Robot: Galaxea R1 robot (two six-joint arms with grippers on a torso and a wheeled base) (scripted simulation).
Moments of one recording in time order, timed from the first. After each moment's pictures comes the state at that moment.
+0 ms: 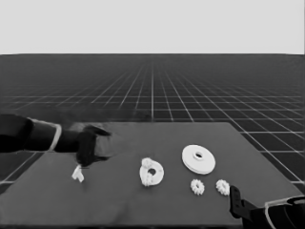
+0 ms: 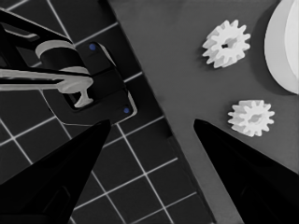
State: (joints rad) left arm -0.29 1.96 -0.62 0.29 0.78 0.13; right arm -0.35 1.76 -0.39 -0.70 -1.18 0.32
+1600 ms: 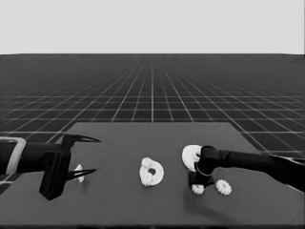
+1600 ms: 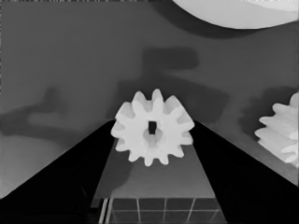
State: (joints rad) left arm -0.34 1.75 -0.42 0.31 0.68 0.35; right arm -0.26 2.41 -1.16 -0.43 -1.43 1.28
